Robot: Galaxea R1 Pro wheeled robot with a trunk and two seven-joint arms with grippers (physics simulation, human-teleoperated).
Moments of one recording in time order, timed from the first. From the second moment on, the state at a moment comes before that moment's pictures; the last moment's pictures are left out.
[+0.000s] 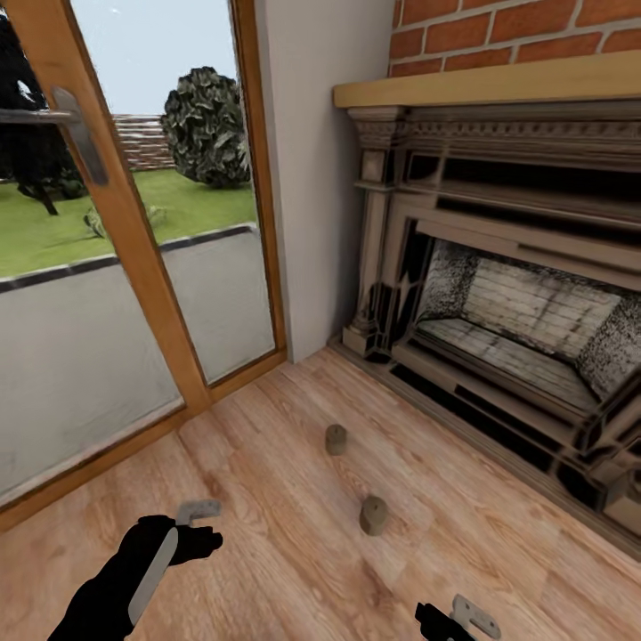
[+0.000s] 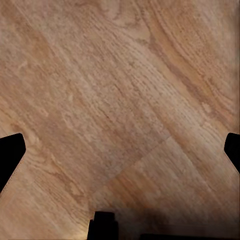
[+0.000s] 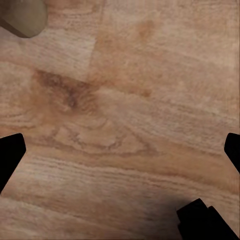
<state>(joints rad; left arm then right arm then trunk) -0.38 0.10 -0.05 -1.01 0.26 0.84 0.09 -0.47 0.02 0.11 -0.13 -0.65 -0.11 -0.15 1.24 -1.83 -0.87</state>
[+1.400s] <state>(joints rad) -0.38 0.10 -0.06 -1.01 0.26 0.84 0.09 -0.47 0.02 0.12 -0.13 -0.65 -0.11 -0.15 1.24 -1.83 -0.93</state>
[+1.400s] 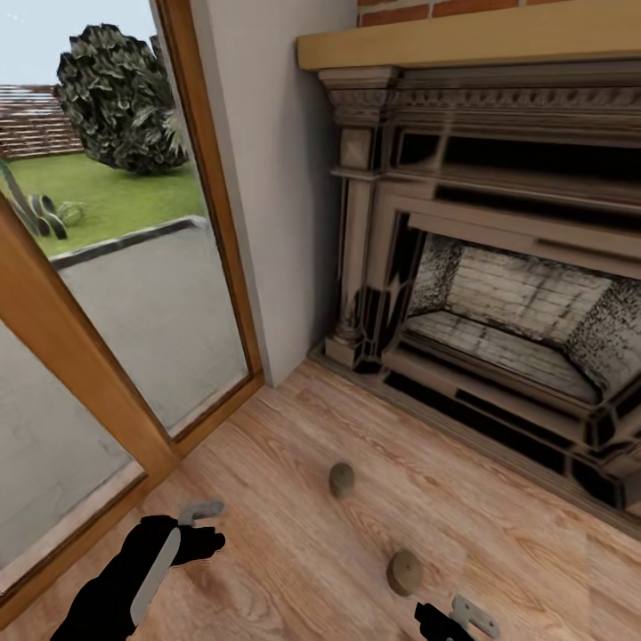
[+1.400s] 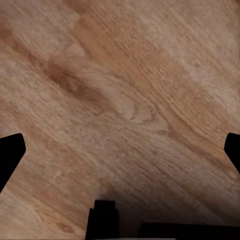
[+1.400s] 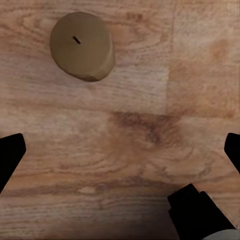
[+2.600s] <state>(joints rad) -0.38 0.10 -0.08 -1.01 0.26 0.84 0.09 -0.47 0.02 0.12 -0.13 -0.65 -0.11 -0.15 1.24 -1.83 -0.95</state>
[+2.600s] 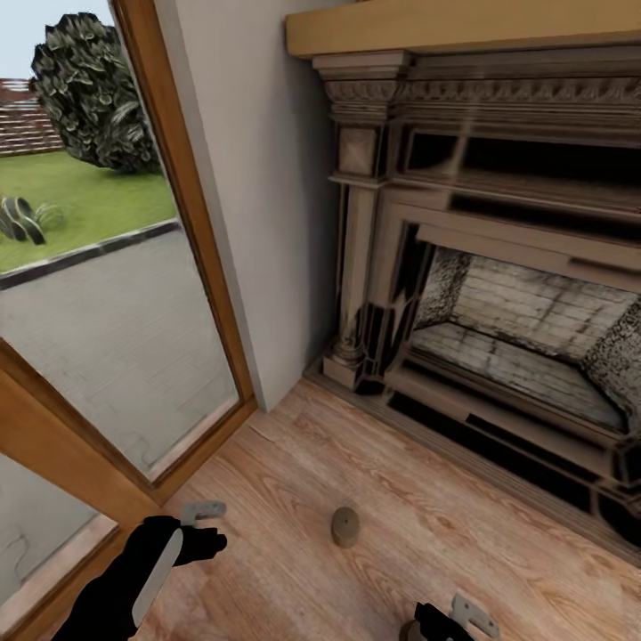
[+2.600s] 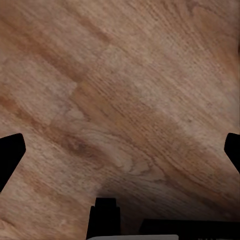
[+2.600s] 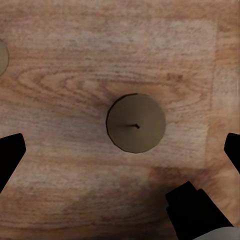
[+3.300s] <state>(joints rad) -0.38 0.10 -0.08 -1.12 0.27 0.86 0.08 -0.47 0.02 0.12 -0.12 -0.64 -0.10 -0.19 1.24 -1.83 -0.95</state>
